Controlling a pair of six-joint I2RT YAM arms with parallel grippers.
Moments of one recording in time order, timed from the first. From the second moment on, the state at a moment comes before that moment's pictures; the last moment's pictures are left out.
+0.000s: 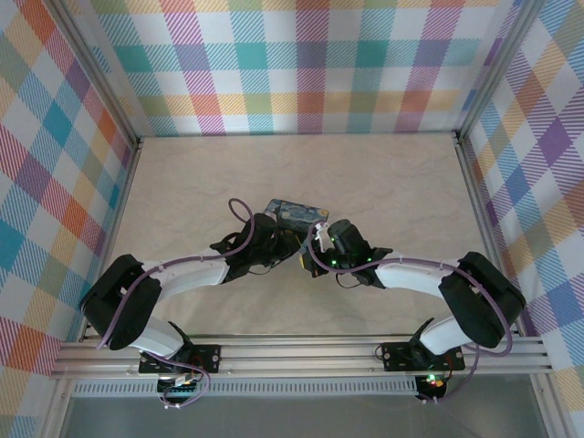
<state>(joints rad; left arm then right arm) -0.75 1.47 0.72 0.07 0.13 -1.16 0.77 1.46 0.62 0.15 -0.29 0.47</state>
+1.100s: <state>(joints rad) -0.76 1.49 0.73 0.07 0.11 -1.19 0.77 1.45 0.58 0.23 -0.26 0.50</state>
